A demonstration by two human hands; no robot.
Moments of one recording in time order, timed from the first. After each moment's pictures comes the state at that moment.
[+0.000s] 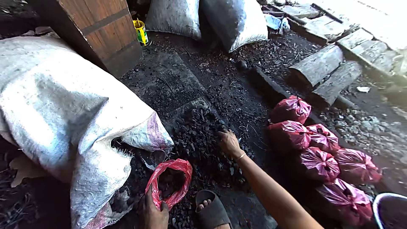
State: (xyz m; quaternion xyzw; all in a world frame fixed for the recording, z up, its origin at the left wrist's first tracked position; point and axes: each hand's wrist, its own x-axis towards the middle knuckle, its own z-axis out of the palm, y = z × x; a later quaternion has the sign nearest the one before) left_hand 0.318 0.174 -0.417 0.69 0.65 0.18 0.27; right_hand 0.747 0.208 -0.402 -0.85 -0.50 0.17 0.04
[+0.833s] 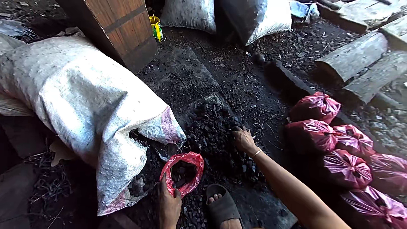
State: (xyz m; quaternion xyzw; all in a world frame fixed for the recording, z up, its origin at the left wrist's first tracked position) left_hand 0.335 0.180 -0.392 0.68 0.66 0.18 0.28; right_hand 0.767 0.201 -0.417 -0.82 -0.54 0.16 -0.03
